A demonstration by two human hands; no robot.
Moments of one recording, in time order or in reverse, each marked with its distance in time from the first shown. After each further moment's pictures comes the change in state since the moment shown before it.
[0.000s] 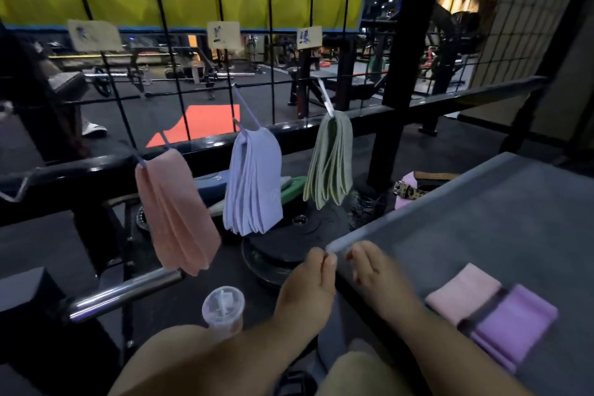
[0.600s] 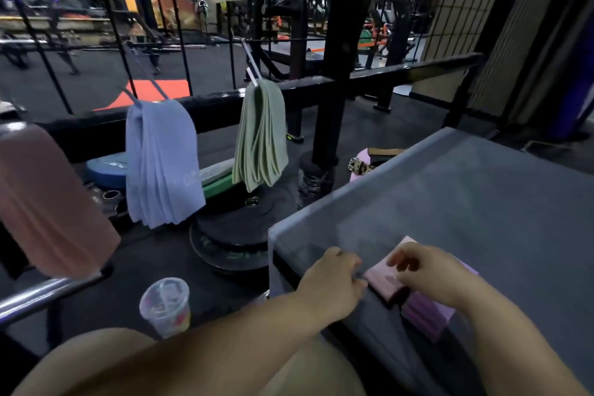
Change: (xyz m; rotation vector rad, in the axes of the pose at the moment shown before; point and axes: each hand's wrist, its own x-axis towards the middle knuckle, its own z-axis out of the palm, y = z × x) left_hand 0.023 0.060 0.099 0.212 -0.460 0.110; right_hand -0.028 0.113 -0.118 -0.301 -0.208 0.364
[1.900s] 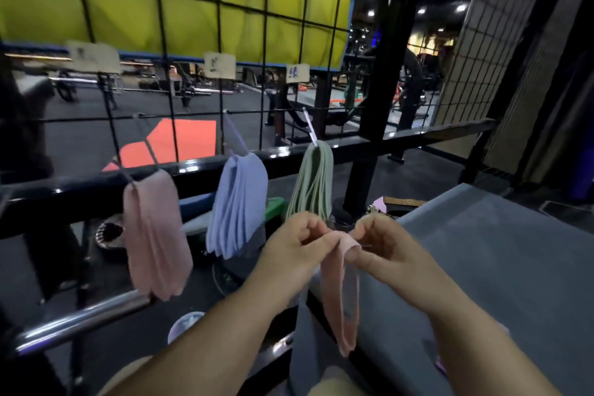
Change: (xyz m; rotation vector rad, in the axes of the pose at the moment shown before) left_hand -0.076 -0.010 -0.149 -0.692 0.480 0.087; right_hand -0.036 -0.161 -0.016 0.706 0.111 -0.690
